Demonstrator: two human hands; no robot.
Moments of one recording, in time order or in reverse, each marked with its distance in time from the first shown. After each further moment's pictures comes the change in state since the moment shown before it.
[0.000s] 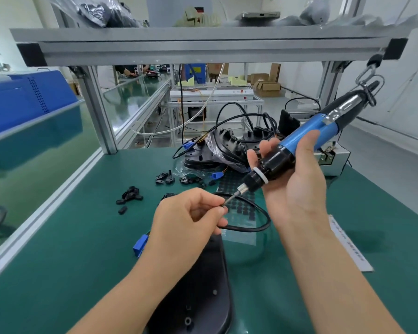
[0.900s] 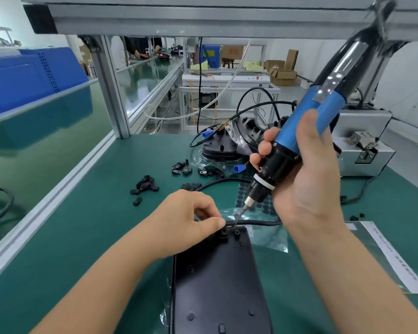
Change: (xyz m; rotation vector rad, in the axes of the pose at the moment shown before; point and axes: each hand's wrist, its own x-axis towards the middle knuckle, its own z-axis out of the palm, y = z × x) left_hand 0.042 -0.047 -0.053 0.435 -0.388 -0.035; right_hand 0.000 0.037 0.022 -0.244 -0.282 -0.028
